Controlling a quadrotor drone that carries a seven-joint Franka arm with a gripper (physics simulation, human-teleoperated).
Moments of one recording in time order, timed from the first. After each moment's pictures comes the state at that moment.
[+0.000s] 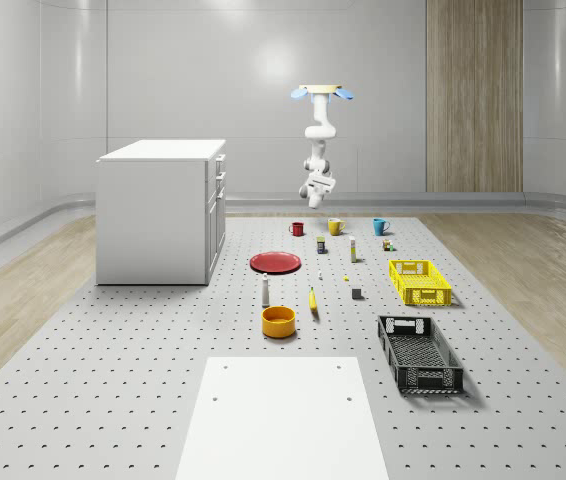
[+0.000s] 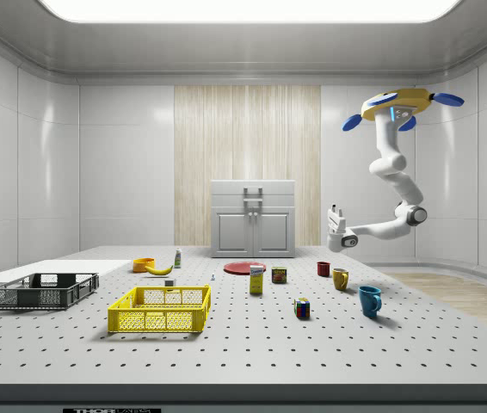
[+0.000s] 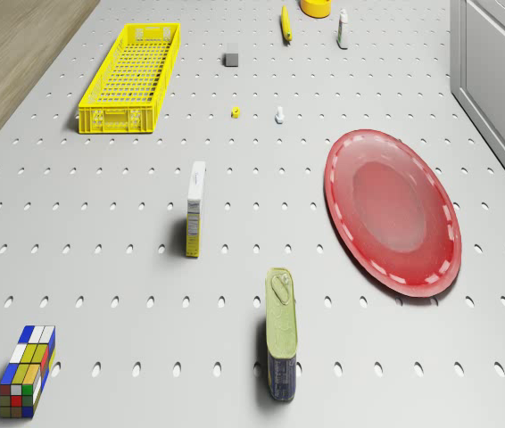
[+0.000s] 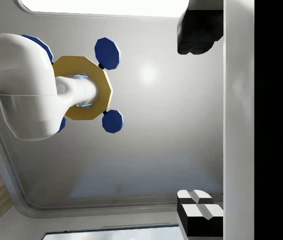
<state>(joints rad) -0.06 -0.73 0.18 -2.08 -0.24 1.40 0.81</state>
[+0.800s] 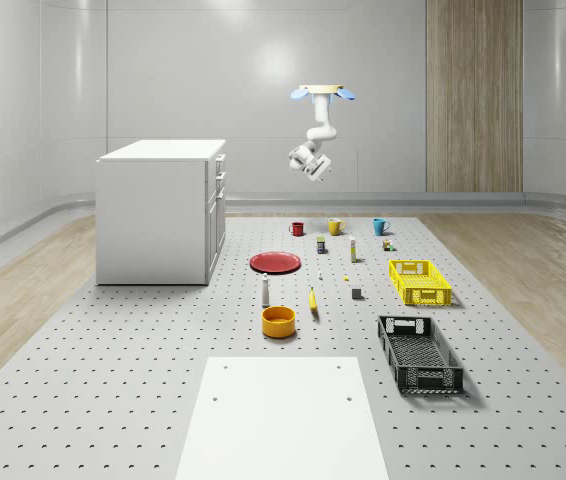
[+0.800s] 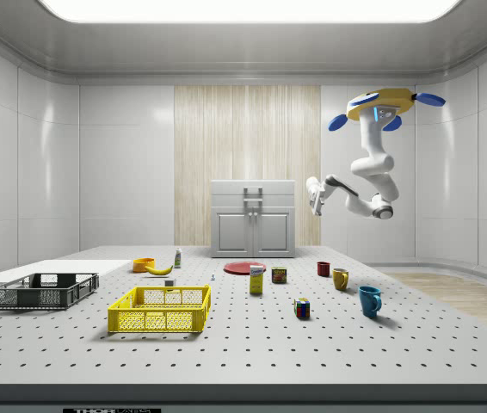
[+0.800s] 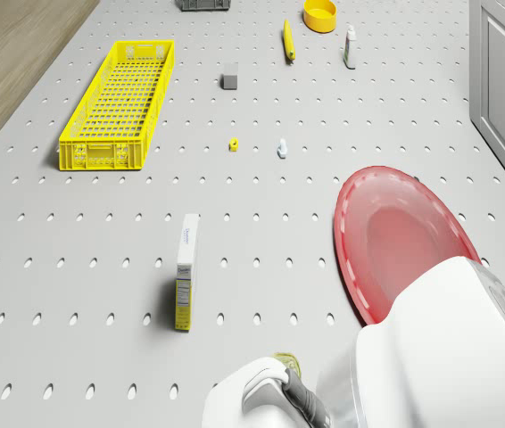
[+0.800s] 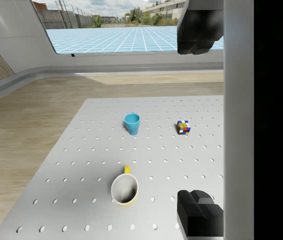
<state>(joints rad) -0.56 -0.89 1.00 -2.76 -1.65 1.34 1.24</state>
